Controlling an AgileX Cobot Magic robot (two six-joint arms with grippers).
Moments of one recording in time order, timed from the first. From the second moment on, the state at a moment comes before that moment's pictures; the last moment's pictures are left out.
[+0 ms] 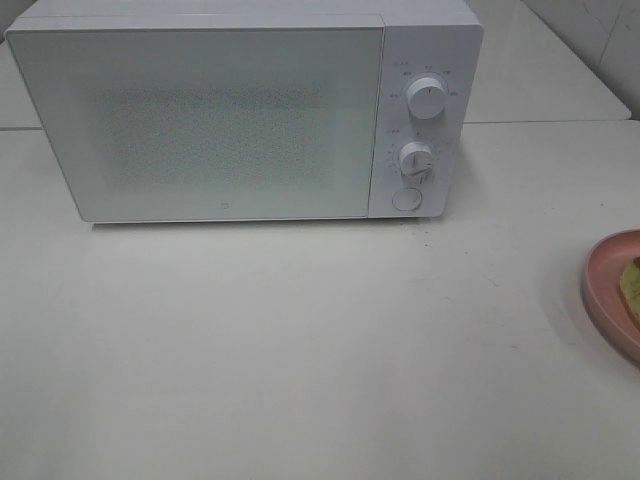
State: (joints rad) left arm 0.04 0.00 -0.50 -0.13 1.04 0.13; right arm 0.02 0.00 -0.50 -0.06 1.05 0.09
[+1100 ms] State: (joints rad) left arm 0.04 0.00 -0.50 -0.13 1.04 0.13; right arm 0.02 0.00 -0.50 -0.06 1.05 0.09
